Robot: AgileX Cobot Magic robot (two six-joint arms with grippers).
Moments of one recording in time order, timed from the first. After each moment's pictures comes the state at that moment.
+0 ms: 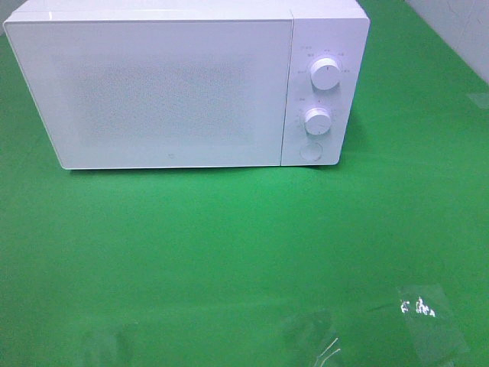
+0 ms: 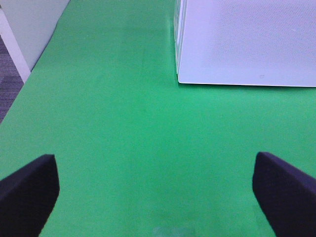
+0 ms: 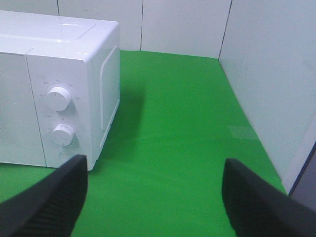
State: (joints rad) left arm 0.01 0.00 -0.51 -0.03 1.04 0.02; right arm 0.12 0.24 -0.40 -0.22 0.38 0.13
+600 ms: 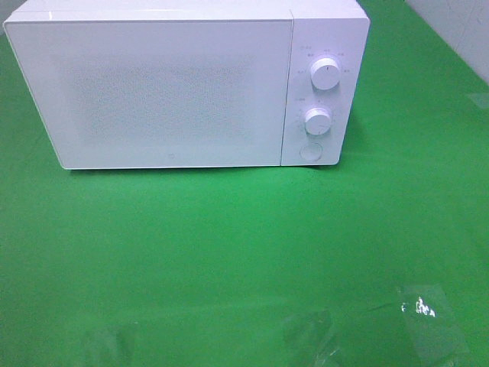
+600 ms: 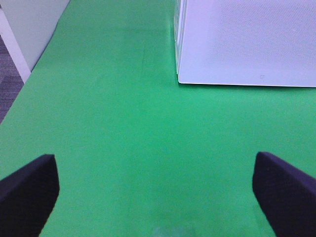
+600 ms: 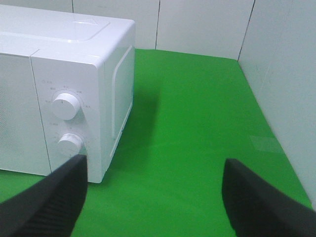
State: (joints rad) left arm 0.01 0.00 -0.51 -0.03 1.04 0.02; right arm 0.12 0.50 -0.38 -0.22 0.12 0.13
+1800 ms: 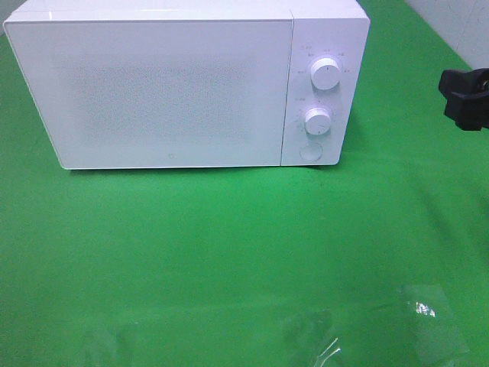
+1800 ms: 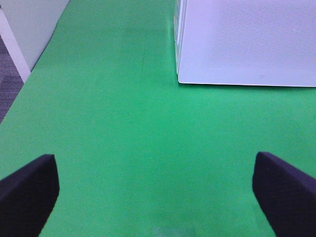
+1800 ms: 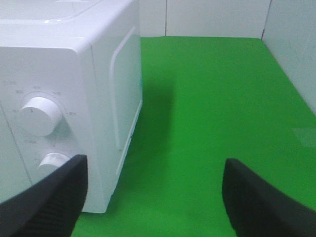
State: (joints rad) left arm 0.01 0.00 -0.51 -0.03 1.04 0.02; right arm 0.12 1.16 -0.35 0.03 -0.57 -0.01
